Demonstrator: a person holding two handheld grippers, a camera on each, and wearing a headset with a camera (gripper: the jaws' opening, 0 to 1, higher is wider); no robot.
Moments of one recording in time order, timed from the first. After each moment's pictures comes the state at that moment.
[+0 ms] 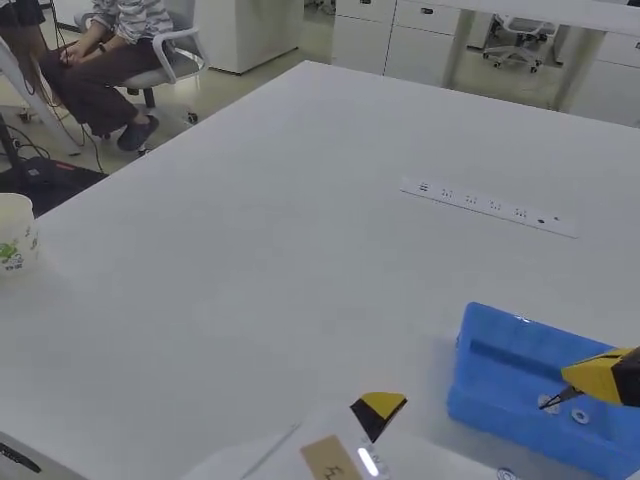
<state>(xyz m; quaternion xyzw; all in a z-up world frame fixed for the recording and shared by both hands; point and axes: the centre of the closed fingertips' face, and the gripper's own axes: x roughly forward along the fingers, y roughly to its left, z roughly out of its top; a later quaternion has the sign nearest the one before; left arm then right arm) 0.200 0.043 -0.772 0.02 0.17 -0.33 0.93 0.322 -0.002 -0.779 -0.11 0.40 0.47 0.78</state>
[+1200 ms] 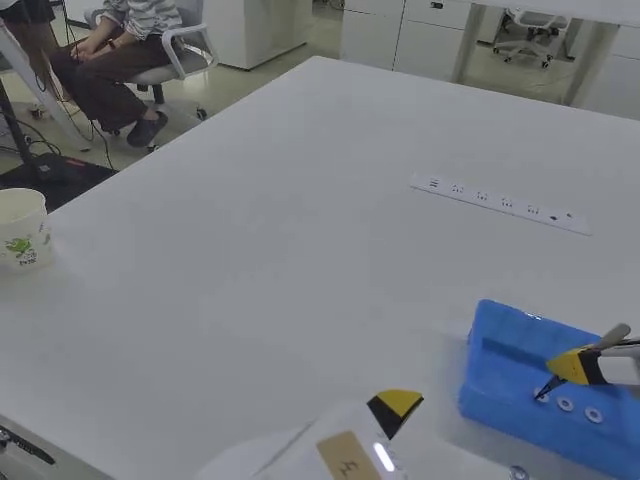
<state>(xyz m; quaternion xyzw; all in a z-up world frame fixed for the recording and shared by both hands) 0.199 0.041 -0.770 0.01 0.17 -0.34 0.93 0.364 -0.001 -0.834 -0.13 0.44 0.44 0.77</state>
